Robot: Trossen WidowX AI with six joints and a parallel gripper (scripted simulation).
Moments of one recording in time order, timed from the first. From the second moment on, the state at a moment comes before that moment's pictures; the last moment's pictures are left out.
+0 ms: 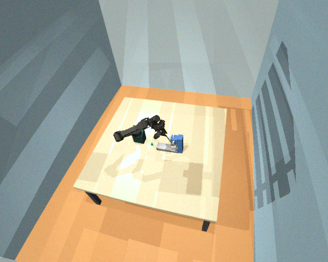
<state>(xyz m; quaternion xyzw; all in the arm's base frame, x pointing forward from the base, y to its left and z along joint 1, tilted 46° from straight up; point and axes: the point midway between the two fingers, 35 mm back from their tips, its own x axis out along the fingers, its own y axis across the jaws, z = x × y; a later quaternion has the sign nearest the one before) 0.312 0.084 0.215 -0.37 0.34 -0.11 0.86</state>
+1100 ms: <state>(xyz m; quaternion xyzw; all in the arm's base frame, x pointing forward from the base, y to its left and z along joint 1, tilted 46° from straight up) 0.298 0.077 0.209 -0.37 0.34 -0.11 0.86</state>
